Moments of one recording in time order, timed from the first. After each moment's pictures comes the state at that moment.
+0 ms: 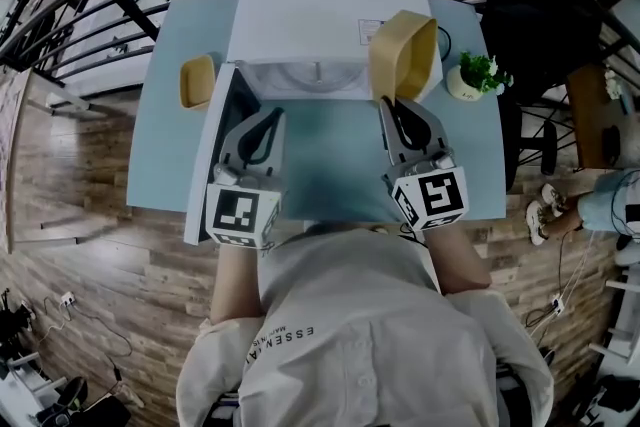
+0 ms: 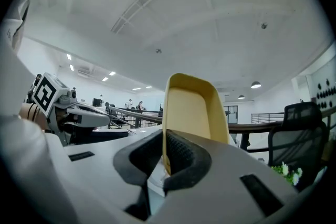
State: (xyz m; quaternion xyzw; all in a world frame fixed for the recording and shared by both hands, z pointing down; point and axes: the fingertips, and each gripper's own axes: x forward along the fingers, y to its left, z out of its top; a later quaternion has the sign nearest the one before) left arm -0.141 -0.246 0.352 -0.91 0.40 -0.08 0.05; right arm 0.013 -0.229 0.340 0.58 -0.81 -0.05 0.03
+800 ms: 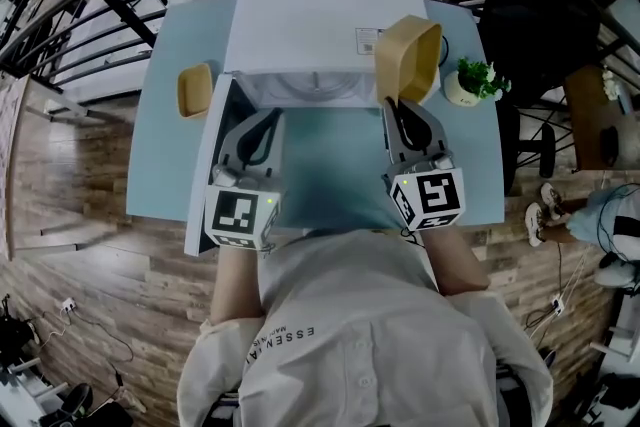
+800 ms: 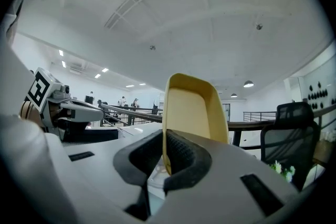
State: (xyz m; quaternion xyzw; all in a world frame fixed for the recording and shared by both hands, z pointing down) left arm -0.136 -0.263 0.347 -0.91 0.40 -0.07 0.05; right arm 0.029 -0.247 0.345 0.61 -0.79 -0.03 0.03
